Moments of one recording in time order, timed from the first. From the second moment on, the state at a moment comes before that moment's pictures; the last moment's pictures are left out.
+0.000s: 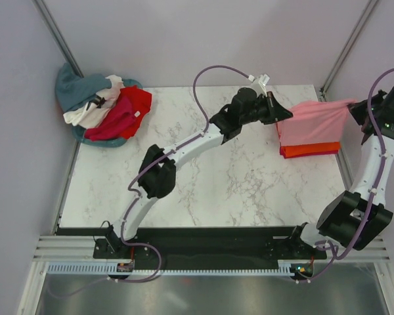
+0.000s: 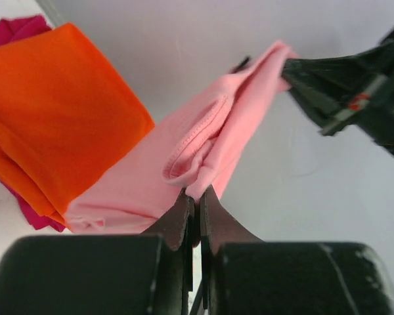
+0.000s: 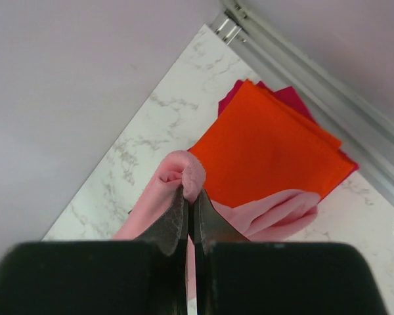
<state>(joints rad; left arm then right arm) -0.88 2.33 2.22 0.07 0.28 -0.88 -0.56 1.40 1.41 -0.45 -0.24 0.60</state>
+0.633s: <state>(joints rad) -0.93 2.68 2.41 0.38 0.06 -1.01 -0.58 1.71 1.49 -0.43 -0.12 0.57</state>
